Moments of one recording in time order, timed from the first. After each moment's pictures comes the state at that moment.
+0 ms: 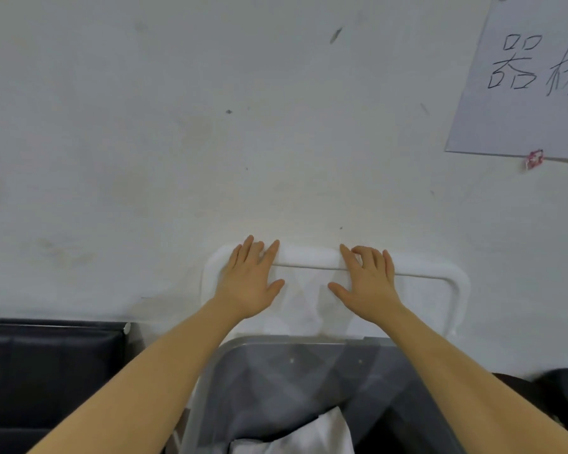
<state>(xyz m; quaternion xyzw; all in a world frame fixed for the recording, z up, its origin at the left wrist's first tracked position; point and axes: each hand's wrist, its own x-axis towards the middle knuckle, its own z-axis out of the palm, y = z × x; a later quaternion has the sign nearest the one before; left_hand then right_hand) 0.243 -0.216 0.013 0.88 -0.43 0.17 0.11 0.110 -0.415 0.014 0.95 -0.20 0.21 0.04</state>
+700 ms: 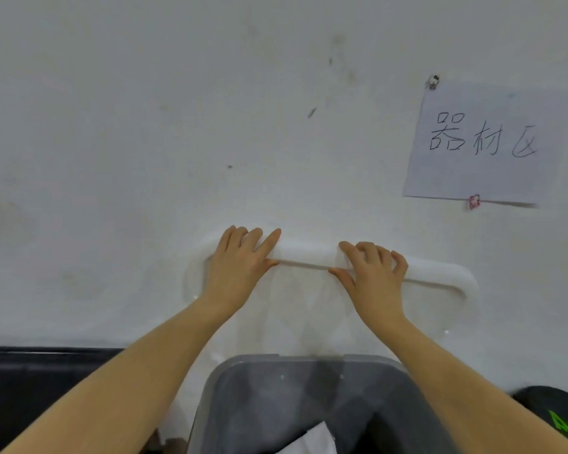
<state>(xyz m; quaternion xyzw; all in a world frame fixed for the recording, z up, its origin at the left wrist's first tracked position) 0.224 -0.196 0.091 0.69 -0.44 0.55 0.15 0.062 -0.380 0.086 0.84 -0.18 0.50 0.13</state>
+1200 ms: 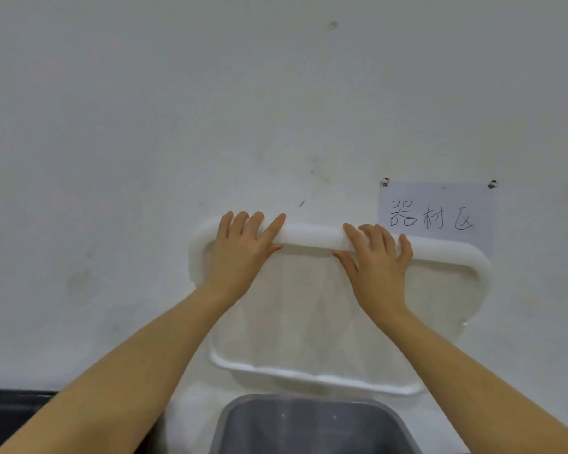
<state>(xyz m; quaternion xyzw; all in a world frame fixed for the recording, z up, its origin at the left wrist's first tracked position) 0.124 -0.129 0.249 0.62 -0.37 0.68 0.10 -0.022 -0.322 0.230 0.74 -0.12 0.64 0.13</state>
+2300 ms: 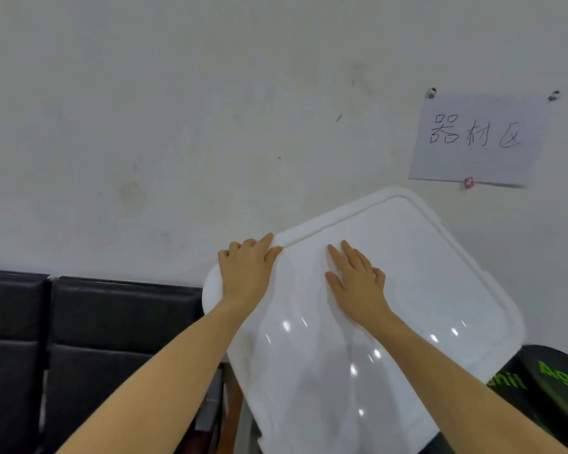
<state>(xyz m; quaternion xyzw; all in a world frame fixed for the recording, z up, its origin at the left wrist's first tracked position) 0.054 -0.050 0.097 0.85 -0.26 0.38 0.24 -0.066 -0.216 0.087 0.95 -0.16 0.26 -0.06</state>
